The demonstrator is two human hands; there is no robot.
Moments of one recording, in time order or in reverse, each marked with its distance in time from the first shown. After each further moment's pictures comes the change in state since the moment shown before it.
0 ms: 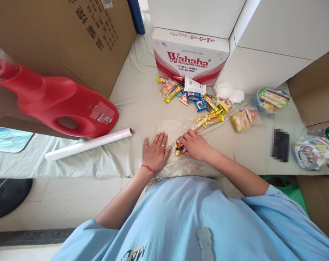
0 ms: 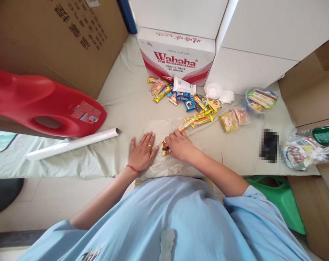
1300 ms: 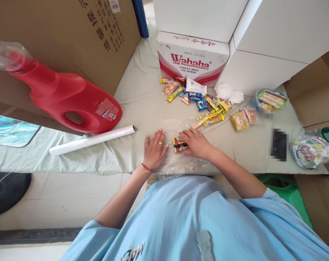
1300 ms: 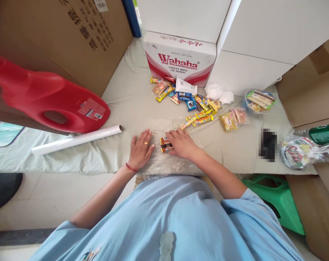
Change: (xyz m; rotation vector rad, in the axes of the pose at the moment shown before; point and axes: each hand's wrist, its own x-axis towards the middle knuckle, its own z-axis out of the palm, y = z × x) left_hand -0.009 -0.009 -0.009 -0.130 0.070 -0.029; right_hand -0.007 -0.005 -0.008 0.094 0.040 0.050
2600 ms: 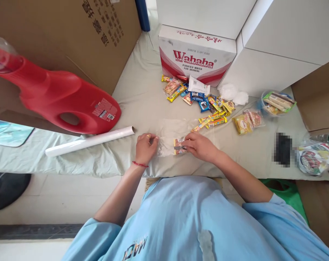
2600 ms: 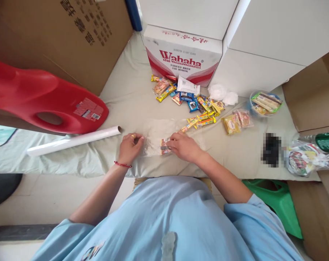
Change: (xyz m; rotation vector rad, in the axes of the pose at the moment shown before) left_hand 0.028 -0.024 -0.024 -0.284 0.155 -0.360; right_hand 0.001 0.030 0.009 0.256 0.161 -0.173
